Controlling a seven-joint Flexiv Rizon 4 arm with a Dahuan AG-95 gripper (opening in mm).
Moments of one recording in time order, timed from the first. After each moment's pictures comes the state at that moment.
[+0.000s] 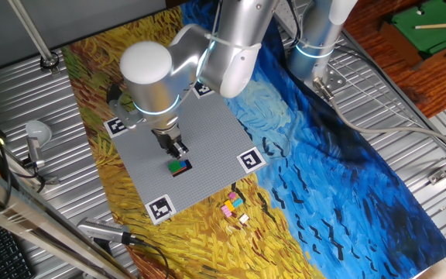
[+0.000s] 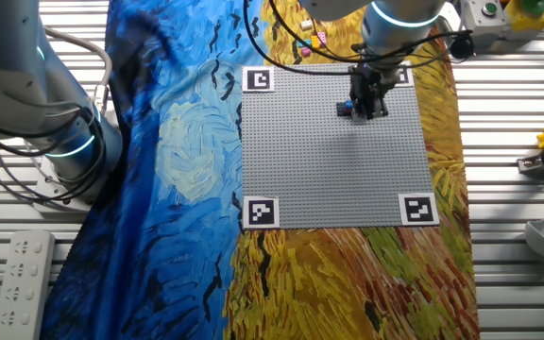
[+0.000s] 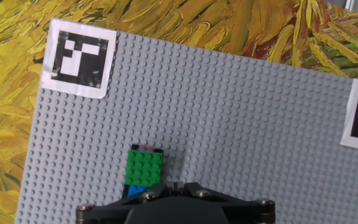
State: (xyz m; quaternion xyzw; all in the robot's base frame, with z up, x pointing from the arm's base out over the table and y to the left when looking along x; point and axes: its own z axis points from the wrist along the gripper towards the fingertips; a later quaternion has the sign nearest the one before) arm 0.535 0.091 0.039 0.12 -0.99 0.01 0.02
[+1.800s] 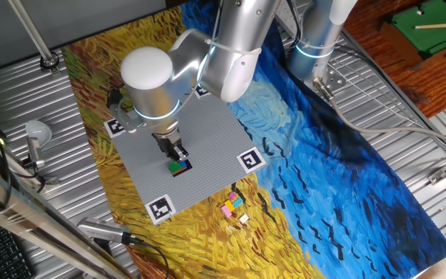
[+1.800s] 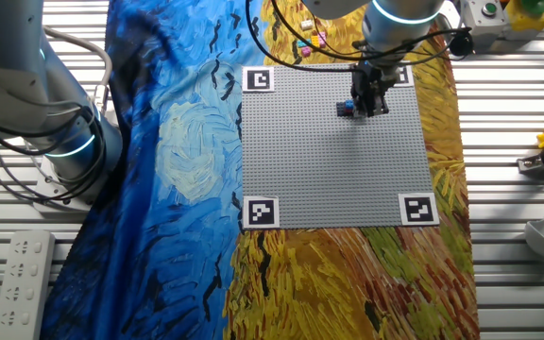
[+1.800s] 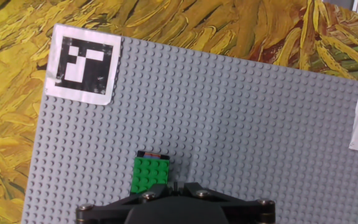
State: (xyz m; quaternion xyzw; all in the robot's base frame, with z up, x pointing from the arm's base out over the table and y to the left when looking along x) arm 0.538 0.098 0.035 0.12 -0.99 0.01 0.01
